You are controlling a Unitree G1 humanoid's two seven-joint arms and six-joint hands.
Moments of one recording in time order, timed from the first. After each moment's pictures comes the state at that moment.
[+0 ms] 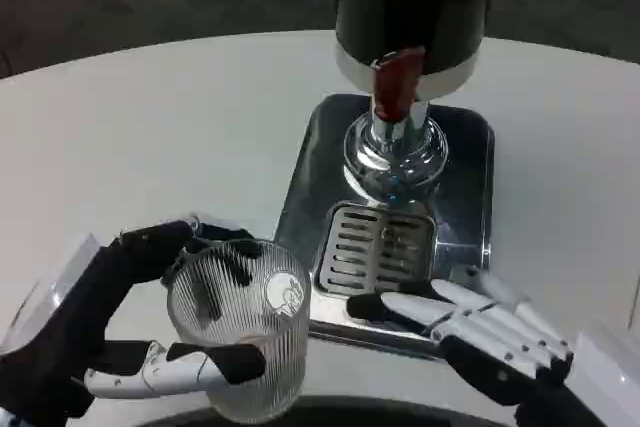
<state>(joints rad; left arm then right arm) 0.09 0.45 0.18 -0.15 0.04 -0.55 -0.29 0.64 -0.39 -0.11 -1.02 -0.34 -0.35 0.35</state>
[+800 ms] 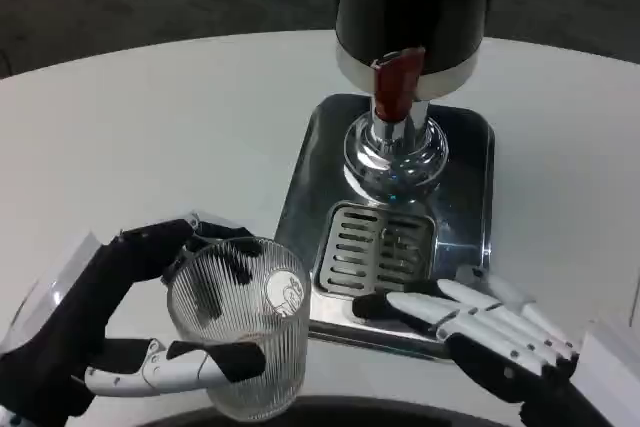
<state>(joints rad) 0.08 0.45 0.18 -0.15 0.04 -0.55 -0.29 0.65 -0.36 -0.11 -1.02 -0.34 -0.35 0.36</state>
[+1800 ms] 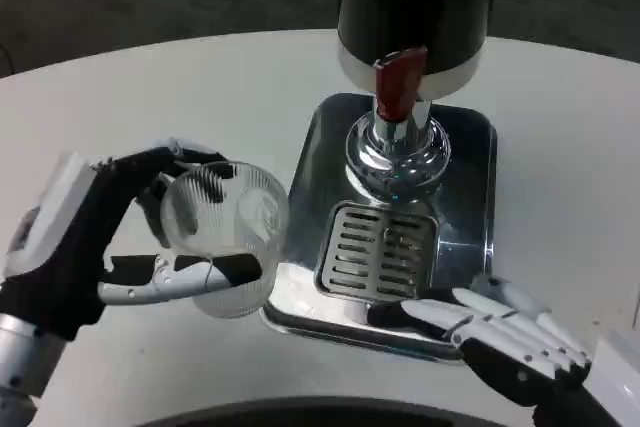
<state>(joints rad) -0.23 0.45 0.17 0.19 0.31 -0.64 -0.06 0.70 -0.34 -0.13 -1.03 -0.34 -0.35 0.36</state>
